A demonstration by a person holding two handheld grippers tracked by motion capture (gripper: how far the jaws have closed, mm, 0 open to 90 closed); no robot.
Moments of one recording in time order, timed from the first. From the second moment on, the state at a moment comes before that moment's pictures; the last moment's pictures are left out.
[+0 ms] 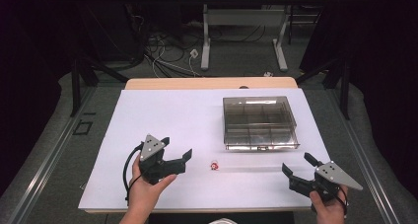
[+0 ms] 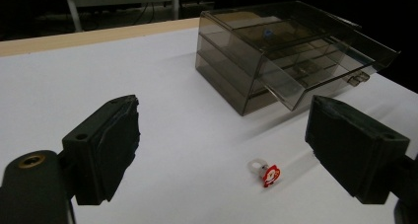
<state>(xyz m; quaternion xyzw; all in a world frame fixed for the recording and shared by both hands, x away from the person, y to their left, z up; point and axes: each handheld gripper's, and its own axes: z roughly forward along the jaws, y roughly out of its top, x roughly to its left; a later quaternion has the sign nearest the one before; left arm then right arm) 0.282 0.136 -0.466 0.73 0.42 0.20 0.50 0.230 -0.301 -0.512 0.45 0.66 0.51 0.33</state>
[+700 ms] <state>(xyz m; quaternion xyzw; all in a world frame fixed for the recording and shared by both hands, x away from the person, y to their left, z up) 0.302 0.093 -0.462 0.76 0.41 0.17 0.47 0.231 -0.304 -0.514 0.45 0.66 0.51 0.32</state>
